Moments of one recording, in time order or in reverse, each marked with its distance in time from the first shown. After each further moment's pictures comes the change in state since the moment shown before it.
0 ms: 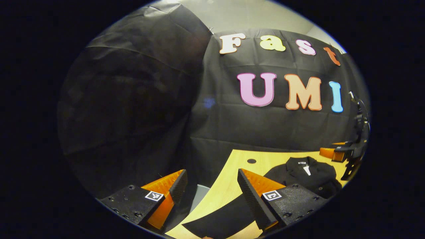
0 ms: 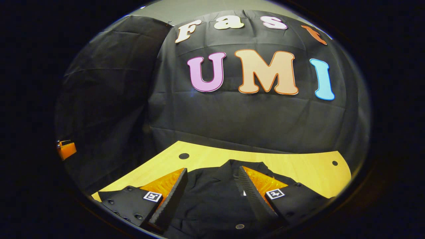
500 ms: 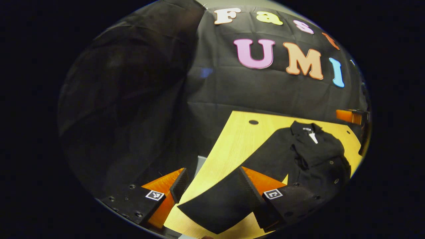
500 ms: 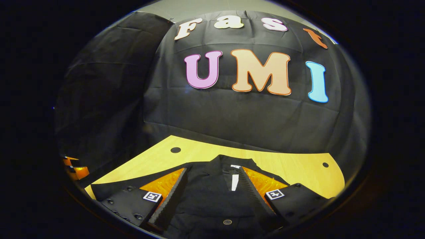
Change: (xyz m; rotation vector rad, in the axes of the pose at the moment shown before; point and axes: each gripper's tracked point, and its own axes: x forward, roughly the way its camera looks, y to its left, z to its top) left arm 0.003 0.003 -0.127 0.008 0.320 0.003; right arm -0.012 -0.021 -0.020 -0.034 0.032 -0.053
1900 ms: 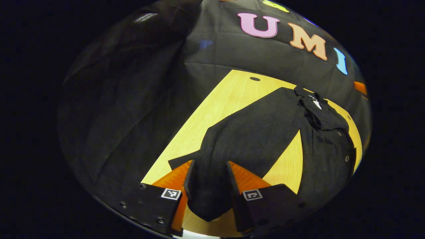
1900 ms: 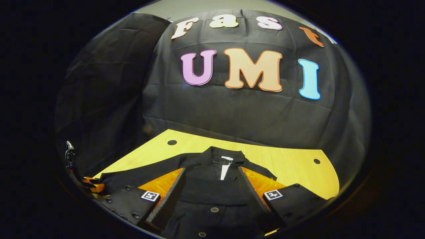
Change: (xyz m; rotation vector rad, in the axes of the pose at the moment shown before) left arm 0.005 -0.009 -0.115 -0.038 0.208 -0.063; right arm -0.052 -0.040 -0.013 0.026 0.023 -0.011
